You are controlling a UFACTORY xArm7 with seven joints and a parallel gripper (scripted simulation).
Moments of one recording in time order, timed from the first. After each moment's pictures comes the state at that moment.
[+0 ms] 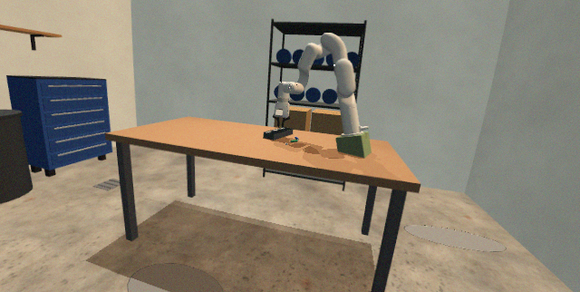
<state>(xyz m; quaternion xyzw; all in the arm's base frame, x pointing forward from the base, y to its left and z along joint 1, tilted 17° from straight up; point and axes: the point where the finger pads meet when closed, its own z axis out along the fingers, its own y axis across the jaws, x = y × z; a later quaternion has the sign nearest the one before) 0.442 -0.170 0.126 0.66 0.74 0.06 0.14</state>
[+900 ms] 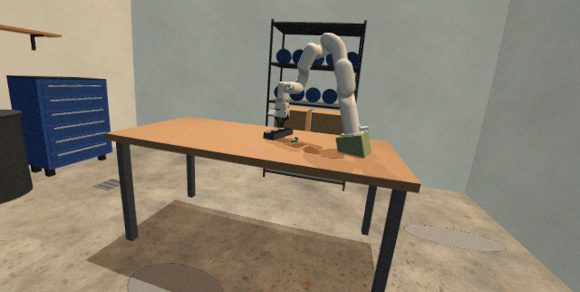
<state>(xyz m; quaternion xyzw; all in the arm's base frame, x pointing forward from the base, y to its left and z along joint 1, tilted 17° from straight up) 0.442 -0.171 0.126 0.82 0.56 0.08 0.12</state>
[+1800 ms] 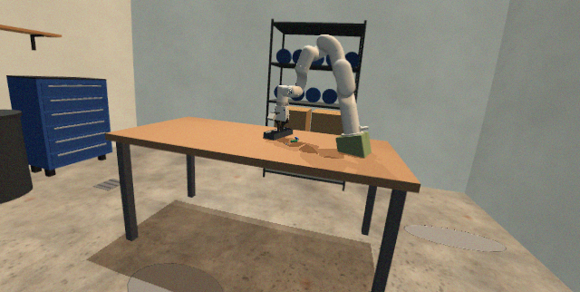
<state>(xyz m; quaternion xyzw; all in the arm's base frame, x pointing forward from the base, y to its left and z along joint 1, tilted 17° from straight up) 0.447 -0.173 0.104 0.82 0.55 0.07 0.13</state>
